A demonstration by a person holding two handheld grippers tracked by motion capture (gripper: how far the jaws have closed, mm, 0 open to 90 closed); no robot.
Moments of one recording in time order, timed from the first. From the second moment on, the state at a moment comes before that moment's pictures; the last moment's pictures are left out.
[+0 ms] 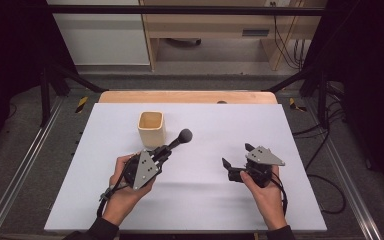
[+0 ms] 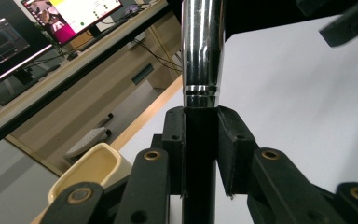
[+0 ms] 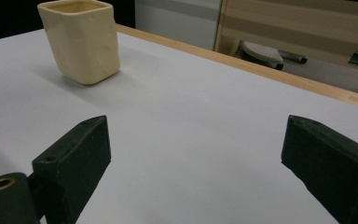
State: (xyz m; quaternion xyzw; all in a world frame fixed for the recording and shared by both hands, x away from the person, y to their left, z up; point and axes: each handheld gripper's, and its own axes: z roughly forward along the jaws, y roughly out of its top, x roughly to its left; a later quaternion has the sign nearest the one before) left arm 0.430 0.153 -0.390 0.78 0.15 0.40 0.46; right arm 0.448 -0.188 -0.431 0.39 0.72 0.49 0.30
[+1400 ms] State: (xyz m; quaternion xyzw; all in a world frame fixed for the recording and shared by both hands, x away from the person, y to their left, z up) left arm 0.455 0.169 -0.356 0.73 0.22 0.41 0.50; right arm 0.433 -0.224 -0.464 0.42 0.69 0.50 0.32
